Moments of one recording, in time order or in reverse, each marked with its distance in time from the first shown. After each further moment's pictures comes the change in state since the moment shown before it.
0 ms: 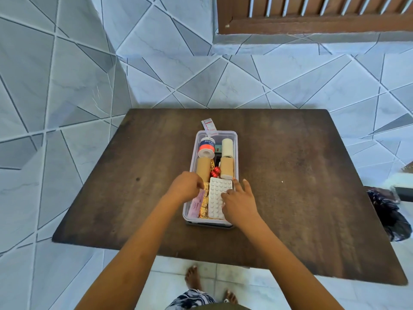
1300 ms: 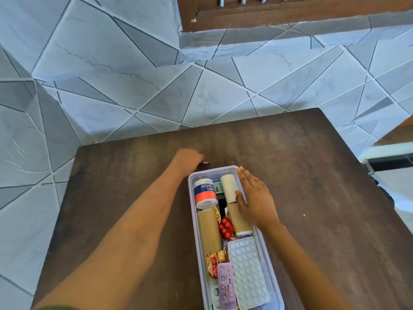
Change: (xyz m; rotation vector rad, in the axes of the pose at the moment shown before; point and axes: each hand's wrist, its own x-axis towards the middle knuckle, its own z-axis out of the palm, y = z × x) left_hand 0.273 -0.031 -0.058 0.604 0.035 0.497; right_hand 0.143 0.057 -0.010 0.584 0.296 0.369
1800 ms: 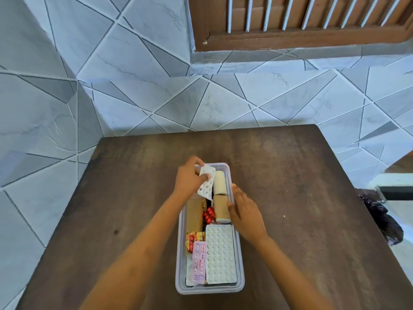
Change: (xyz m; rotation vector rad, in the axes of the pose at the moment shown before) left_hand -0.102 0.102 -0.050 -1.177 0.322 -0.592; right_hand -0.055 0.025 -0.007 0.154 -0.060 -0.114
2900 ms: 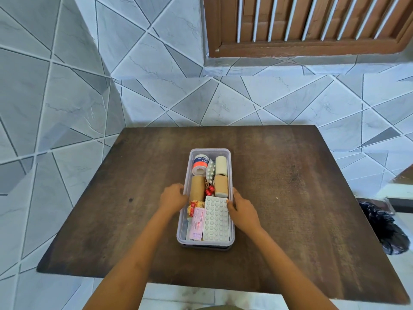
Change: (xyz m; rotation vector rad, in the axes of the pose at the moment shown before) left_hand -0.107 -0.062 0.001 0.432 0.025 -0.260; right_hand -0.063 0.002 0.006 0.036 -0.088 0.095
